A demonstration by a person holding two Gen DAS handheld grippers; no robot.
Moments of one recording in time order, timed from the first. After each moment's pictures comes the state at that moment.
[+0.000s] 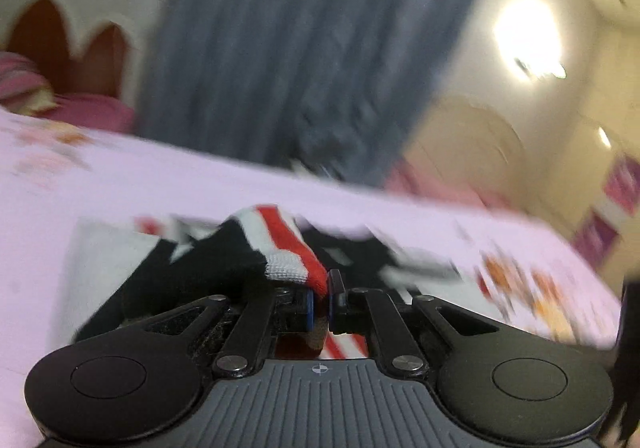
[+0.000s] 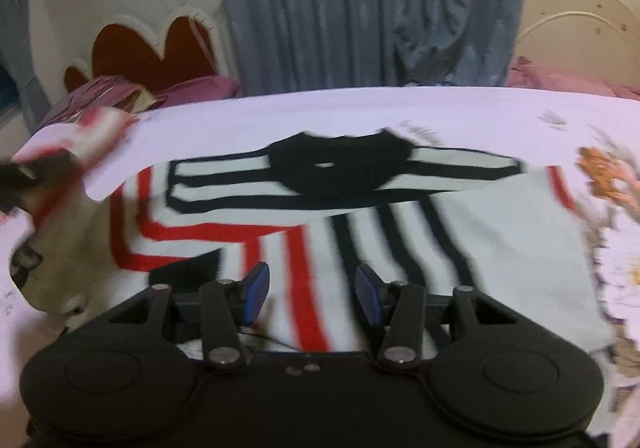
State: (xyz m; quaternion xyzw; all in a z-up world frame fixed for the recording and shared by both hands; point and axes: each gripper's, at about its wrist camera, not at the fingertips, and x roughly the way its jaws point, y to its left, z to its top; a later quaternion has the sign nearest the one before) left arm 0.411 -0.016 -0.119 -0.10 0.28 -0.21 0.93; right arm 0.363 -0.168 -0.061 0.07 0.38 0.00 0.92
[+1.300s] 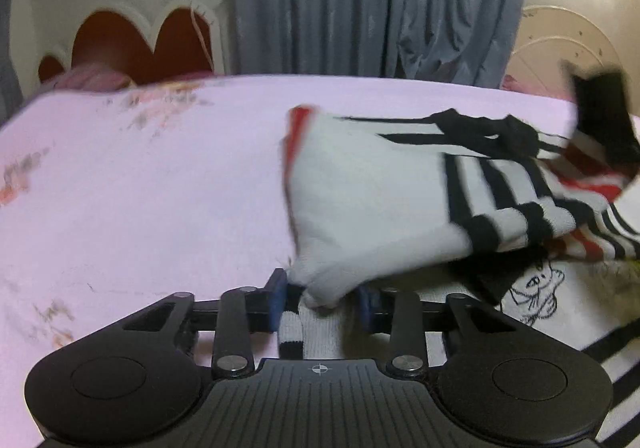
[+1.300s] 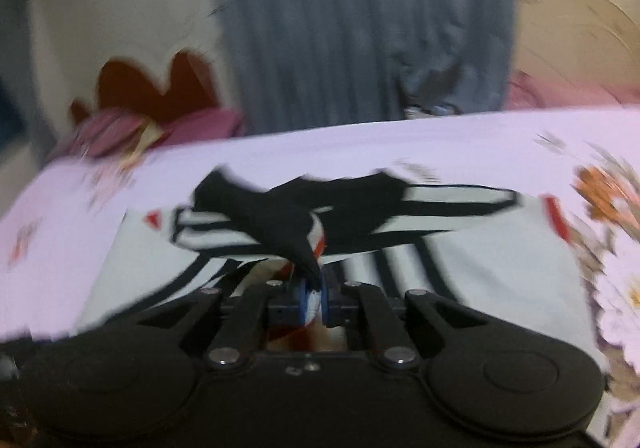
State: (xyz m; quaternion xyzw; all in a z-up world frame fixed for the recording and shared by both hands) left arm 0.394 0.043 -0.179 0.02 0.35 -0.04 0.93; right arm 0.373 -0.197 -0.048 0.13 0.34 -0.01 0.93
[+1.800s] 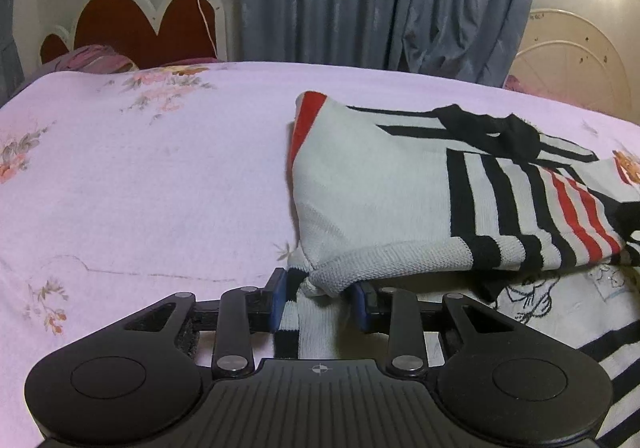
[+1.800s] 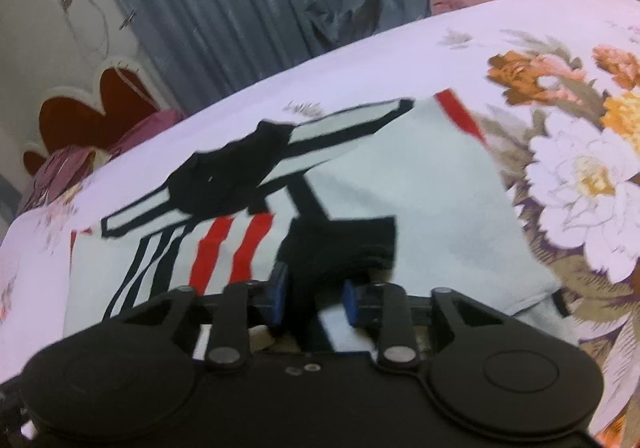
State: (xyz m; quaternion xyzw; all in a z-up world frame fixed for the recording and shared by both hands) left arm 0.391 0.043 -0.181 0.01 0.37 -0.04 0.93; right arm 0.360 -0.257 -0.083 0.21 0.38 -0.06 0.90
